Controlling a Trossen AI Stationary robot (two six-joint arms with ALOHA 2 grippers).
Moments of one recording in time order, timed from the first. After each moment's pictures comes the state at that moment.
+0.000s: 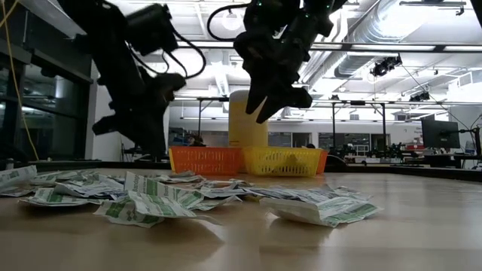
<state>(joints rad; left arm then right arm) 0.06 1.39 0.69 -0.31 -0.08 -0.99 -0.16 1.81 1.38 -0.59 -0.14 0.61</state>
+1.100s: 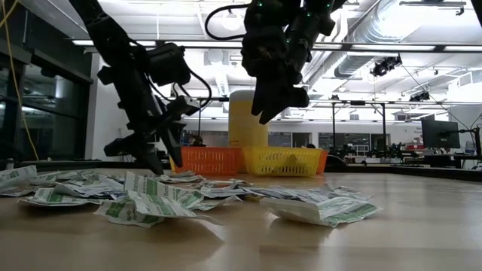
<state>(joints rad) 0.28 1.59 0.70 -0.17 0.20 -1.03 -0.15 1.81 1.38 -0.63 -0.17 0.43</state>
